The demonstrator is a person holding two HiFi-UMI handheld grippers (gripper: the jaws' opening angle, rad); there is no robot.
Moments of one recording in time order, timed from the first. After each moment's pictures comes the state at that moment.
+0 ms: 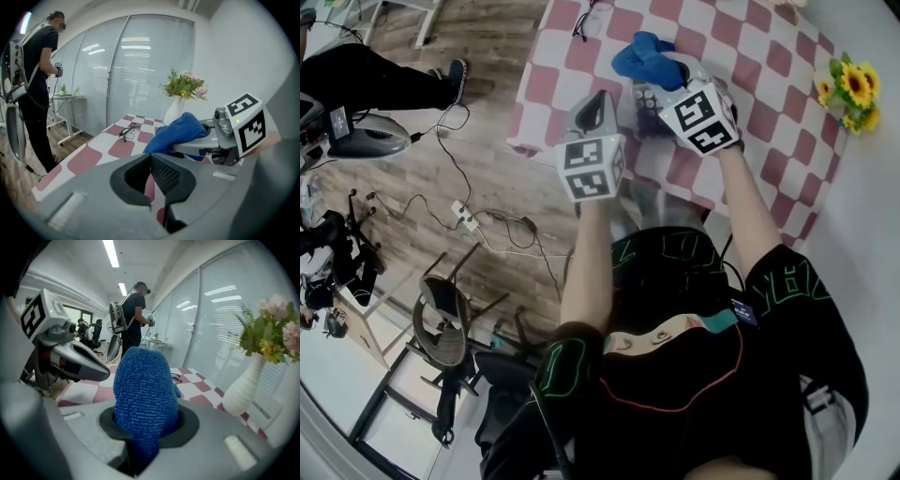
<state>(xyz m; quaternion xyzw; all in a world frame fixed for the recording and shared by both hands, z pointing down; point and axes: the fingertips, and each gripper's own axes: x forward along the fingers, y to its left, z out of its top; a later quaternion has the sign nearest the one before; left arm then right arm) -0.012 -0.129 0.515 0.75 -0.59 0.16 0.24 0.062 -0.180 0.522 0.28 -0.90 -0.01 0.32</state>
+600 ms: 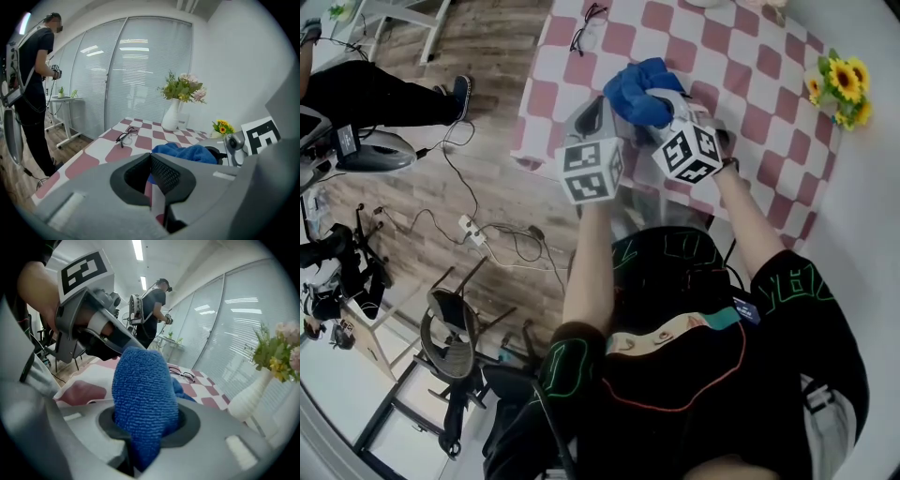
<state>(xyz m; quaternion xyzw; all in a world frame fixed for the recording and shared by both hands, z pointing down) -0.007 -0.140 0.500 0.76 -0.58 0.16 0.23 0.054 -0.127 0.547 0.22 -0.90 -0.09 0.37</state>
